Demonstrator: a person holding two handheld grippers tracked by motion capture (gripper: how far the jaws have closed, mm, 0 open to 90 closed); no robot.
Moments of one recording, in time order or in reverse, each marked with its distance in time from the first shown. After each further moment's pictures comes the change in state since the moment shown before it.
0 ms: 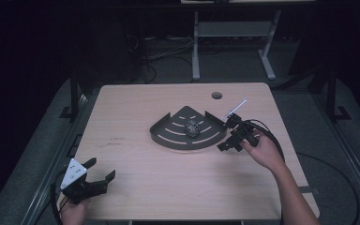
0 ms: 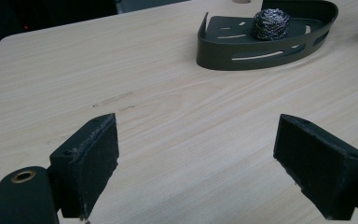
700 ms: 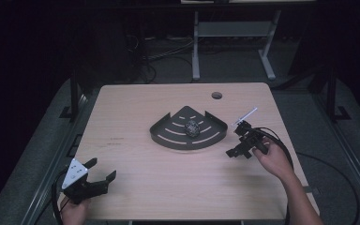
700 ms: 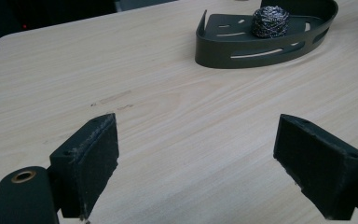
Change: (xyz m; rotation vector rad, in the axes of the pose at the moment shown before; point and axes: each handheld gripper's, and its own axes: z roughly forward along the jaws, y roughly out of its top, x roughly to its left) left arm -0.002 0.000 0.001 0.007 0.000 0.008; right arm -0.011 -0.035 0.002 0.004 -0.009 0.041
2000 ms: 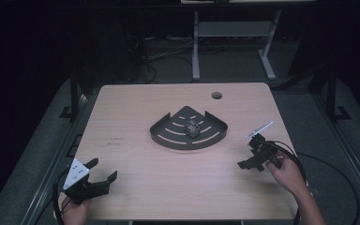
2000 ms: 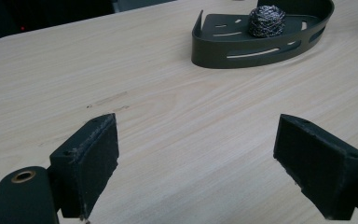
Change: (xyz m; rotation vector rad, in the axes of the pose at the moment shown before) left arm -0.003 0.000 0.001 0.001 -0.005 0.011; right arm -0.008 -0.056 0.002 -0.013 0.000 0.046
